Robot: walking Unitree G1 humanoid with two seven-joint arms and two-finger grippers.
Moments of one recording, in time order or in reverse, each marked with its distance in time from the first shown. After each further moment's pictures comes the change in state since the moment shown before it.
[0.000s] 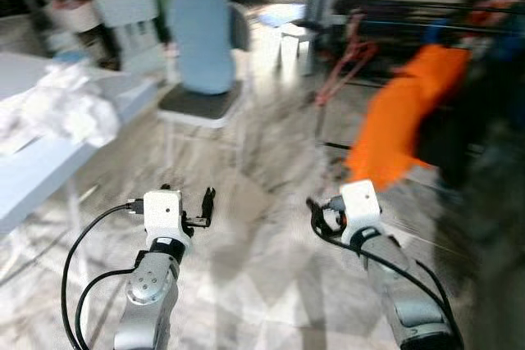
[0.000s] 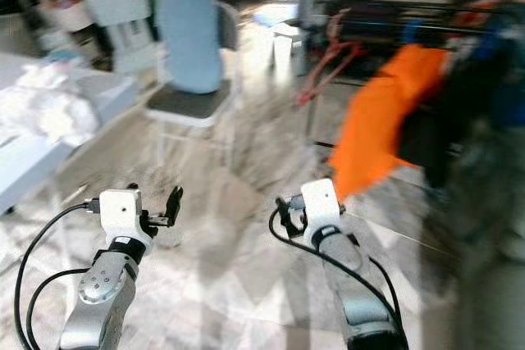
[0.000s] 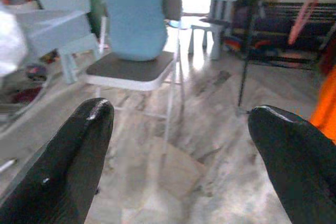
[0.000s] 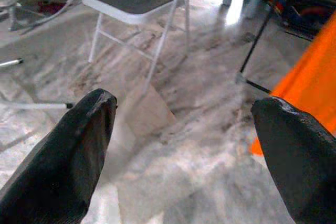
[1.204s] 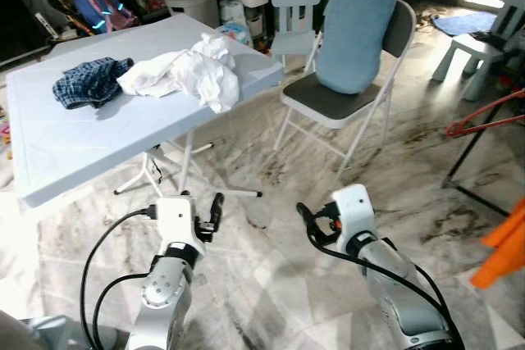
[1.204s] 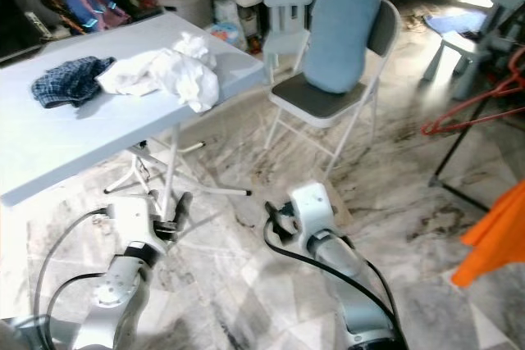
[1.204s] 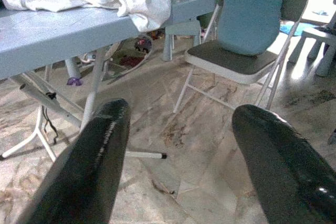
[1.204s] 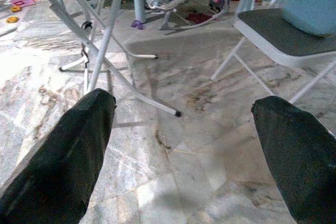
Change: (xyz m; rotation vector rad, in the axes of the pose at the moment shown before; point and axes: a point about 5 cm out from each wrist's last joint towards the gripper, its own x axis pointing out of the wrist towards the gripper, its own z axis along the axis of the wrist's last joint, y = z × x) left arm 0.001 -0.017 -0.011 -0.060 0.028 -0.046; right arm -0.005 0.016 0.000 0.002 -0.025 0.116
